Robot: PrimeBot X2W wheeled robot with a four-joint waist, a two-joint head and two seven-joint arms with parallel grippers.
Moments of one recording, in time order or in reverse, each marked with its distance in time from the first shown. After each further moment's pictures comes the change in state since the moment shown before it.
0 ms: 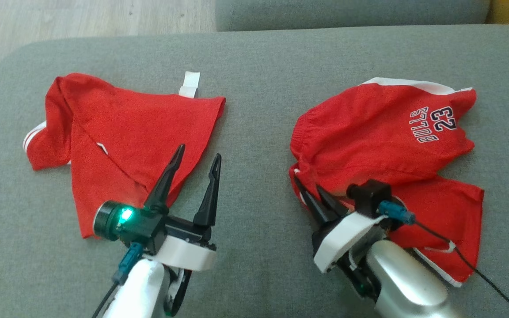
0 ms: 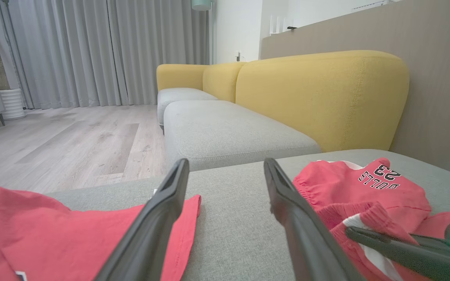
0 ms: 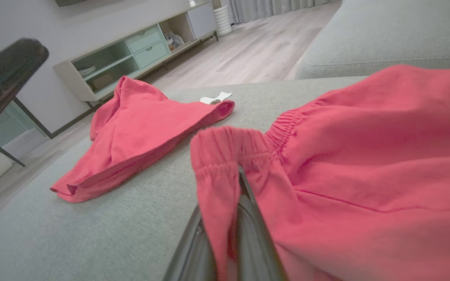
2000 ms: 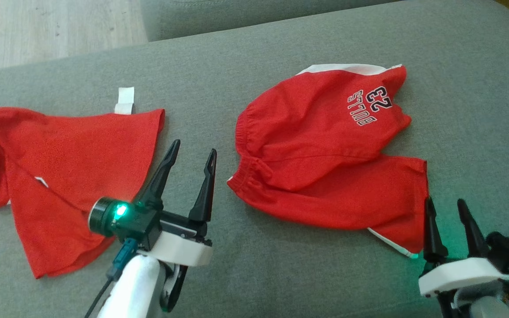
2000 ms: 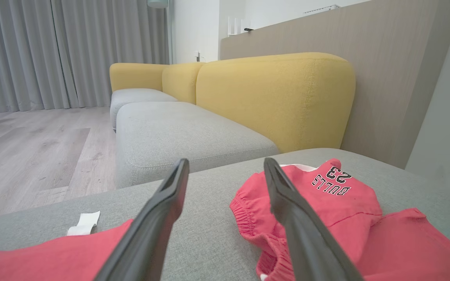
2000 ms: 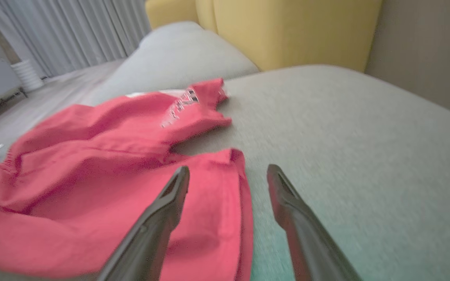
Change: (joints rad) left arm -0.012 -0.001 0.023 0.005 0.001 -0.017 0.000; right arm 0.362 0.043 -0.679 -0.236 -0.232 0.000 -0.033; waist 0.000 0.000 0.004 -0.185
